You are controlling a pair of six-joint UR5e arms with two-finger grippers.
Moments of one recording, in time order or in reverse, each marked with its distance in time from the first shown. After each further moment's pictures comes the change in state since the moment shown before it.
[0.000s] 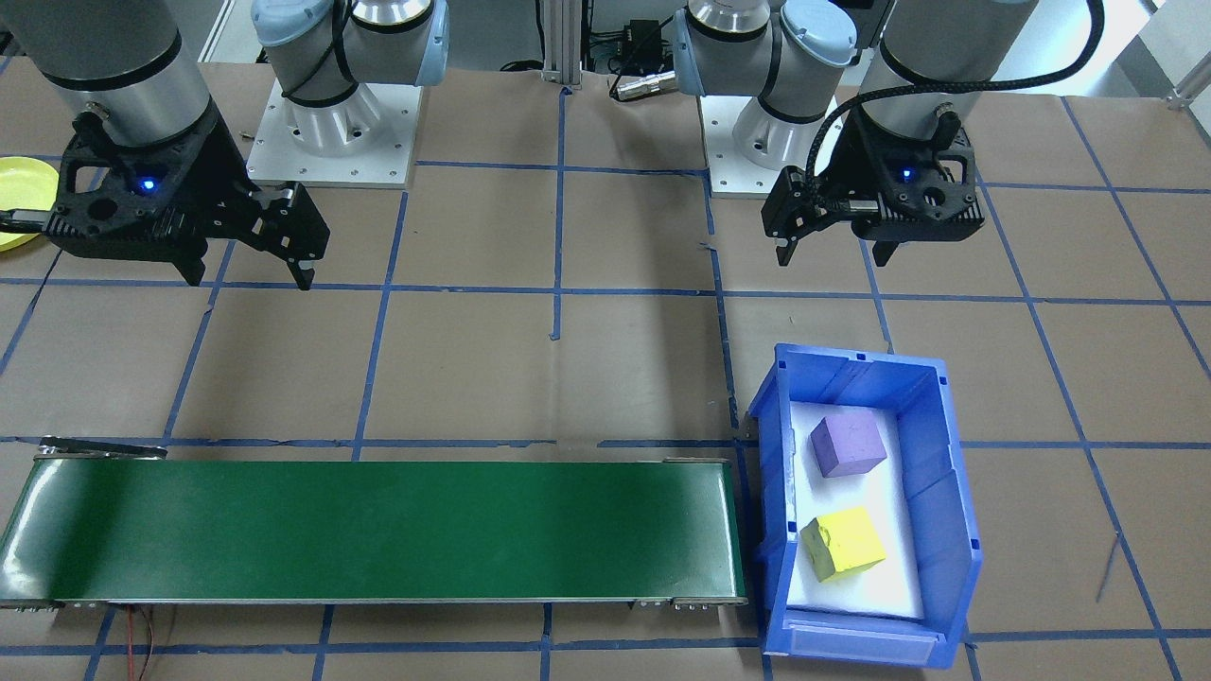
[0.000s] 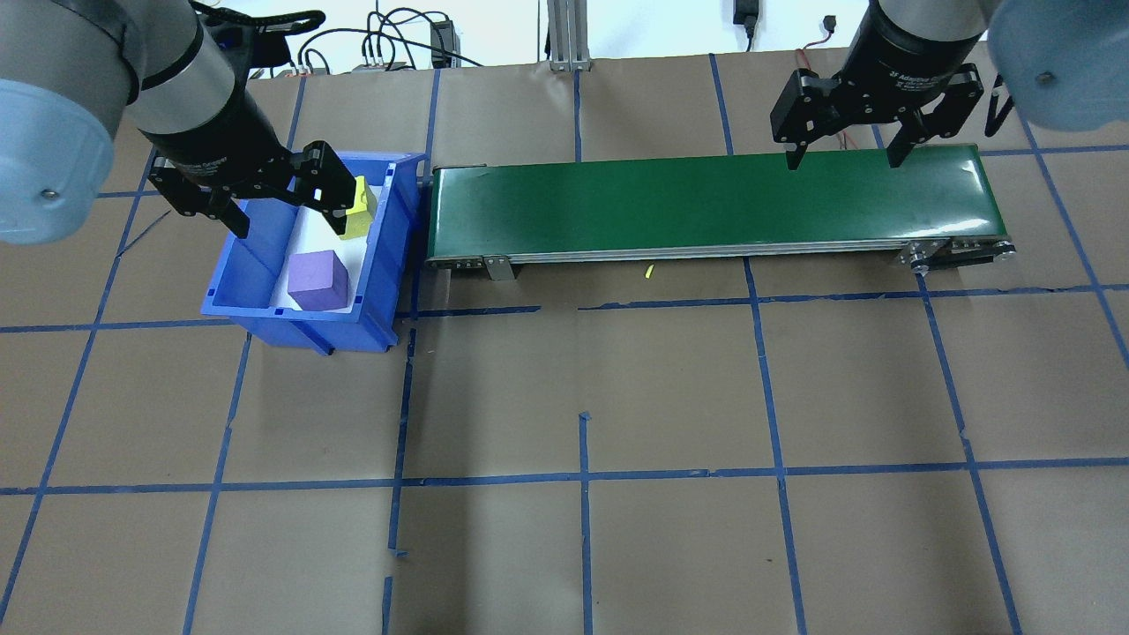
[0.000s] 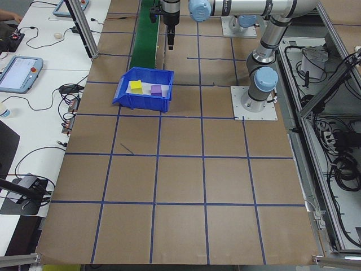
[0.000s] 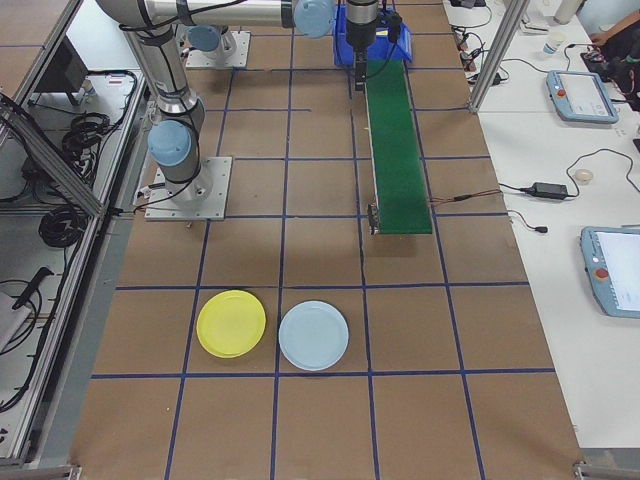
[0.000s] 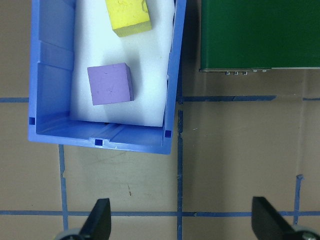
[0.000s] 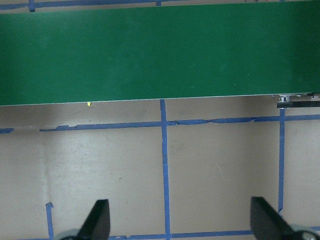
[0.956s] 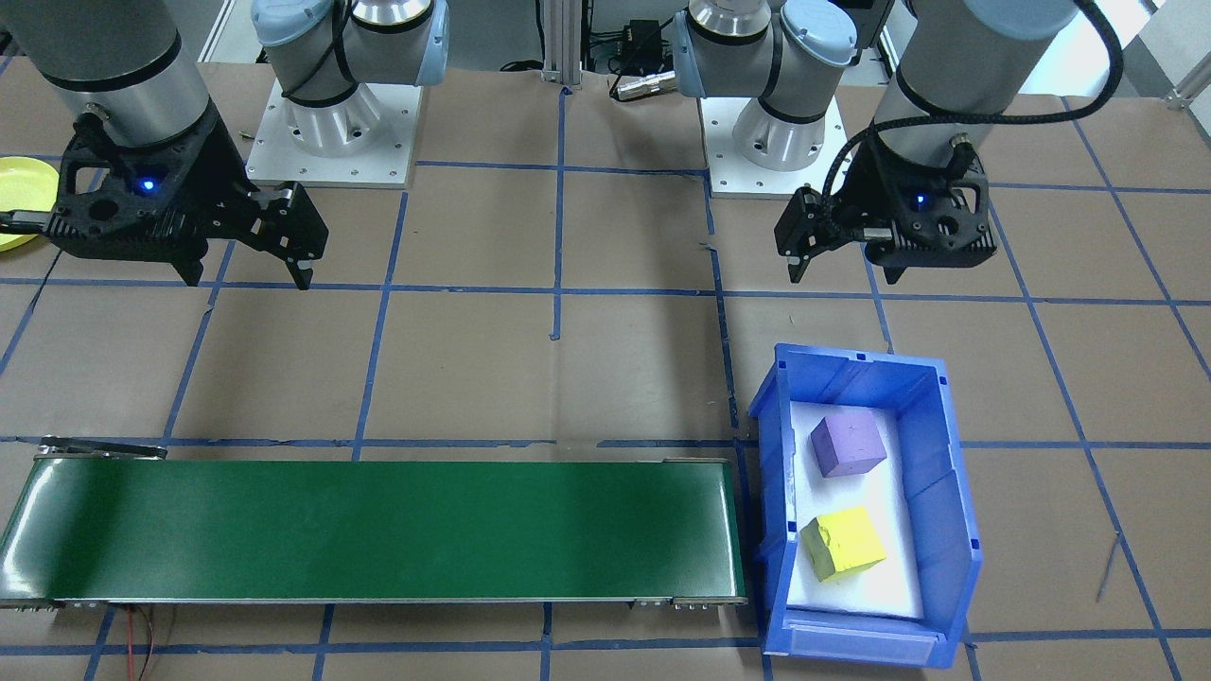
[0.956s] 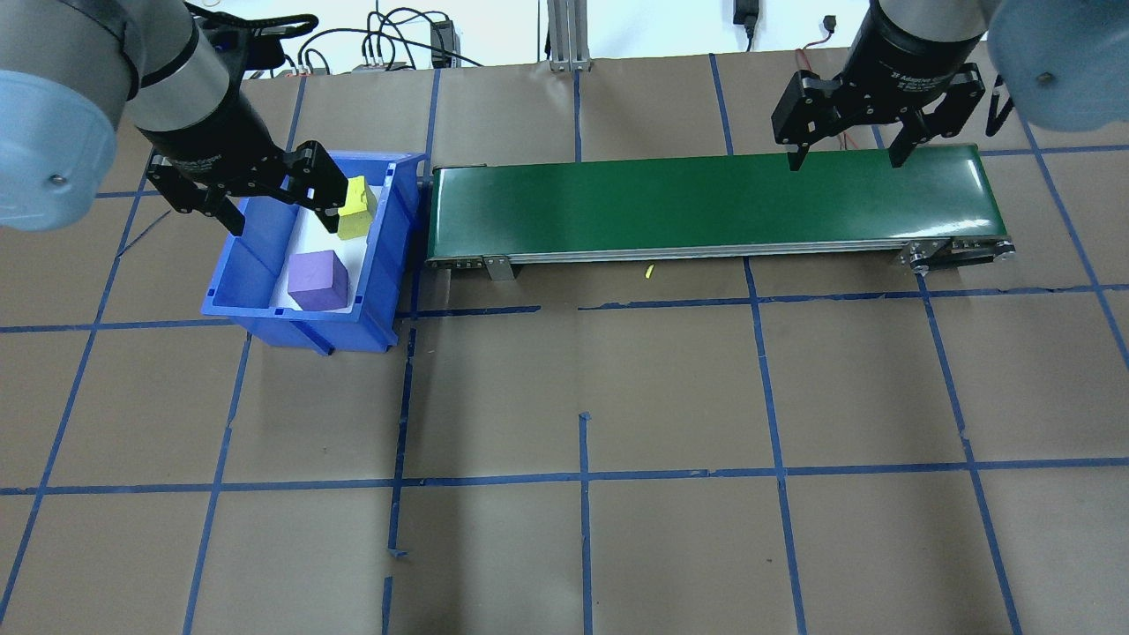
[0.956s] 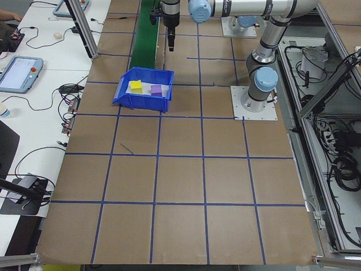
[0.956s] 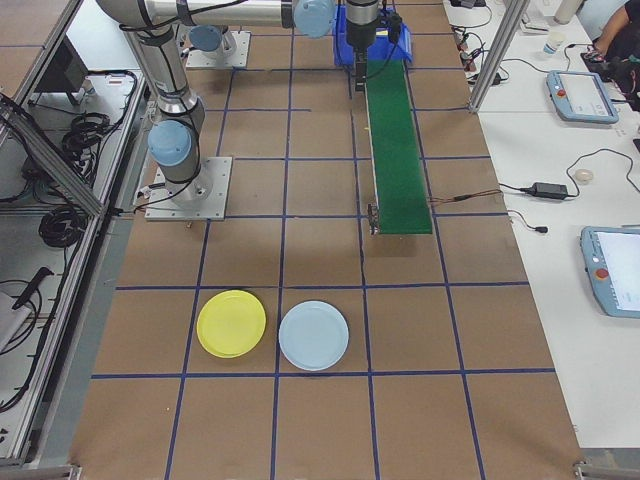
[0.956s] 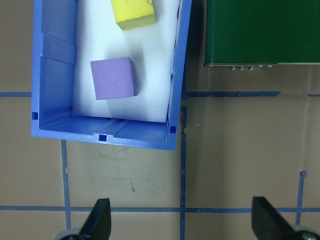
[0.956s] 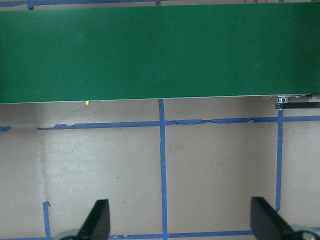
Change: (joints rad) left arm 0.030 -0.057 0.010 0.045 0.000 0.044; right arm 0.000 0.000 0.001 0.000 -0.005 -0.012
